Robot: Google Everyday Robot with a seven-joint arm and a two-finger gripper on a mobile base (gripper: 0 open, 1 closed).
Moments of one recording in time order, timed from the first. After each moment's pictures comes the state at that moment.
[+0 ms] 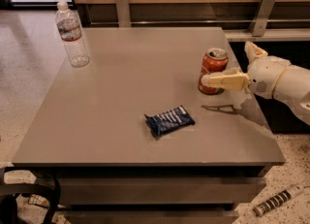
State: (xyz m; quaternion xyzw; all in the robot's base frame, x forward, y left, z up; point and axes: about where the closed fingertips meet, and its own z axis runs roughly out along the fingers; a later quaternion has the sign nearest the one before) arm 0.596 -0.194 0.904 -0.29 0.69 0.20 0.63
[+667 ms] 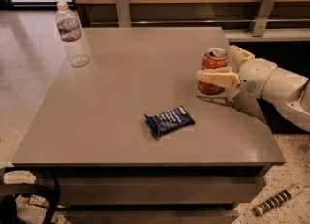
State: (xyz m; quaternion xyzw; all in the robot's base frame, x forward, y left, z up) arm 0.618 -0.180 0.889 -0.29 0.67 0.24 0.64
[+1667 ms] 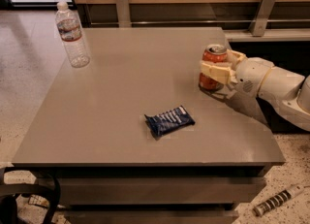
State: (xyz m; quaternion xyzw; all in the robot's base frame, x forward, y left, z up) arm 0.619 -0.171 0.891 -0.29 0.67 0.24 0.64
